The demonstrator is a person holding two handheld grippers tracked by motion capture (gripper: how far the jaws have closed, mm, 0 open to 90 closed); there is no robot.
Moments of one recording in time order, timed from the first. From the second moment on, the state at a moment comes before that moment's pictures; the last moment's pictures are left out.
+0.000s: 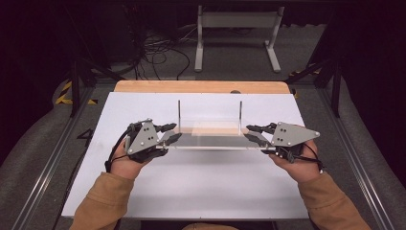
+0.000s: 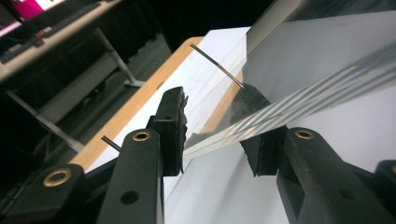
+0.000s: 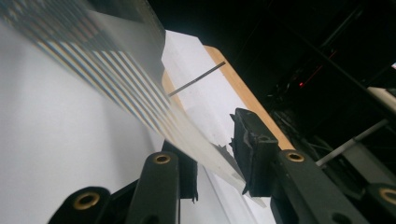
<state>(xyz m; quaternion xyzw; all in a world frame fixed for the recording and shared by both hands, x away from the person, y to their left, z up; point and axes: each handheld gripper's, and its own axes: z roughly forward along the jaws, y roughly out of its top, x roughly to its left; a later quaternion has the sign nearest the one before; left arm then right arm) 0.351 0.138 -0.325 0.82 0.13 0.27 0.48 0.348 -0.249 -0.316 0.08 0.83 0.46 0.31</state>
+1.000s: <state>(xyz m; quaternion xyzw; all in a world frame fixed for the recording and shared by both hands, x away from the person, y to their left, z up) 0.357 0.125 -0.304 0.84 0.11 0.14 0.52 0.340 -0.262 -0.310 0.11 0.85 0.47 0.22</state>
